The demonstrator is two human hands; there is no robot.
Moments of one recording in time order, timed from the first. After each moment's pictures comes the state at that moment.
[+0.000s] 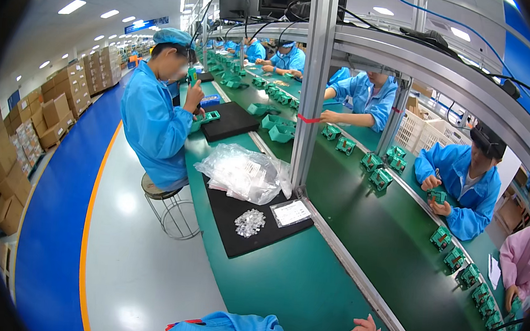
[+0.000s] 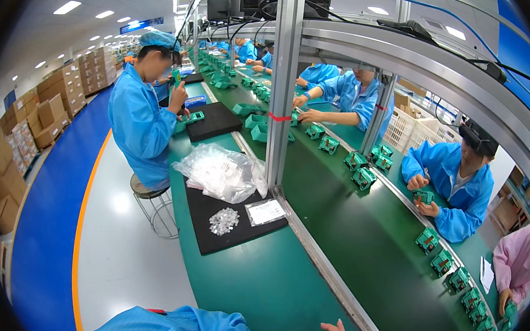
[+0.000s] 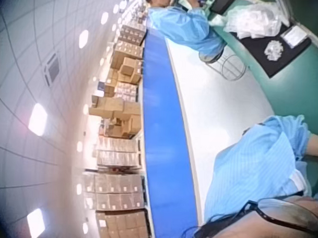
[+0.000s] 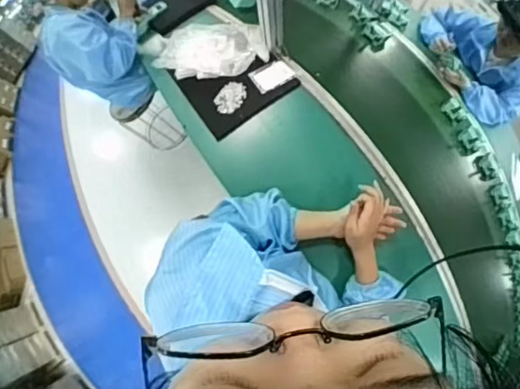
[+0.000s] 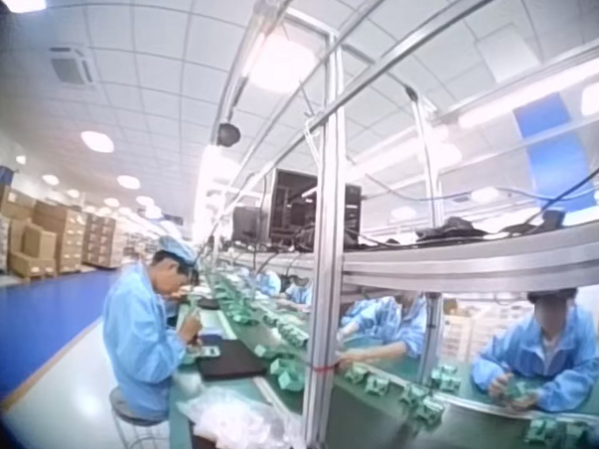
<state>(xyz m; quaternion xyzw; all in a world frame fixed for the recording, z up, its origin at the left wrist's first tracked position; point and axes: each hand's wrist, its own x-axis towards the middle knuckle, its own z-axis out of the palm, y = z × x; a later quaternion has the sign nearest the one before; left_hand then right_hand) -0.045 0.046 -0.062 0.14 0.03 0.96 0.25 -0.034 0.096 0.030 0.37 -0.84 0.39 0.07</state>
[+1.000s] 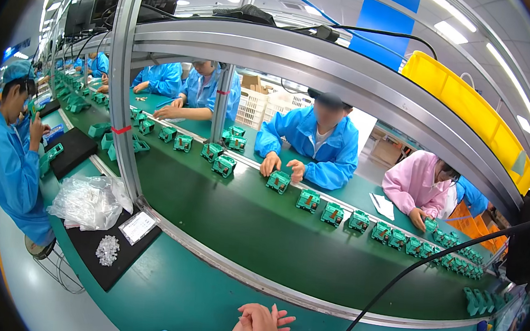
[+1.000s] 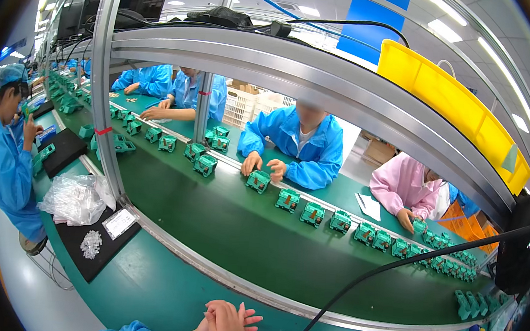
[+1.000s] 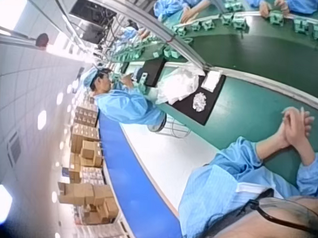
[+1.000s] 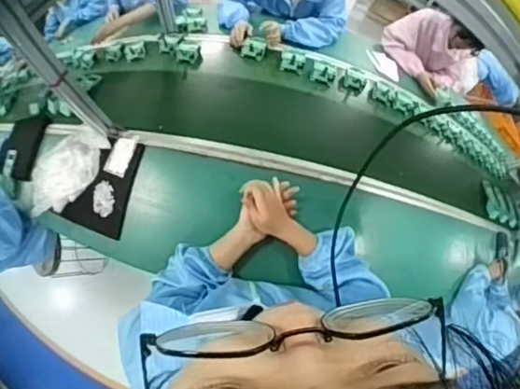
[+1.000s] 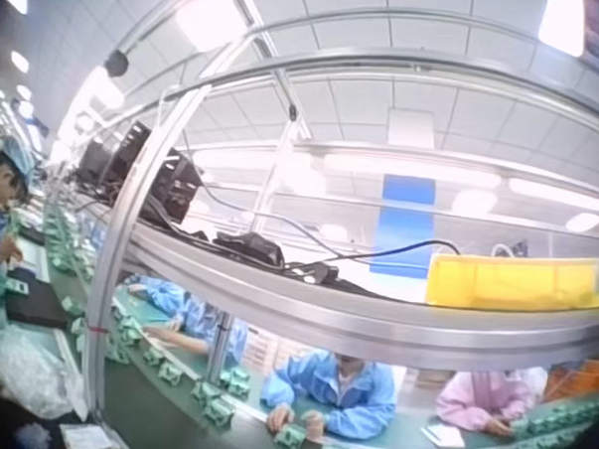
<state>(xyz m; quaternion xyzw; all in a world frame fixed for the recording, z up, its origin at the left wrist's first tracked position) -0.038 0.047 -0.050 0.21 0.06 0.96 0.18 -0.043 0.102 -0.011 0.26 -0.90 0.29 0.17</state>
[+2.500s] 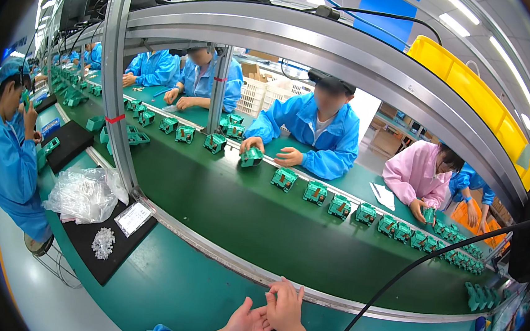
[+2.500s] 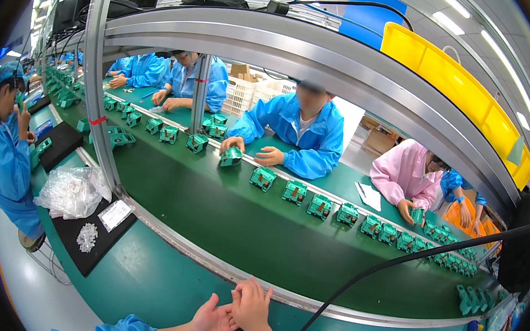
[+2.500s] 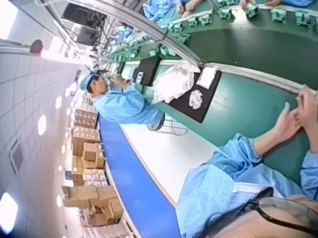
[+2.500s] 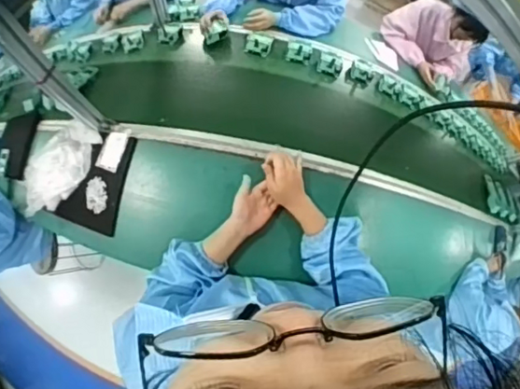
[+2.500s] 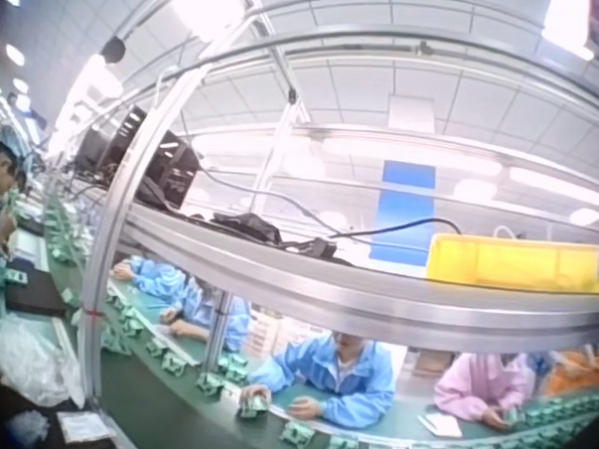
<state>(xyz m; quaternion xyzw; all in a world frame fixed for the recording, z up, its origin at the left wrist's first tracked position) -0.032 0.031 -0.029 0.02 0.10 0.98 0.19 -0.095 0.124 0.003 0.27 -0.88 0.37 0.14</state>
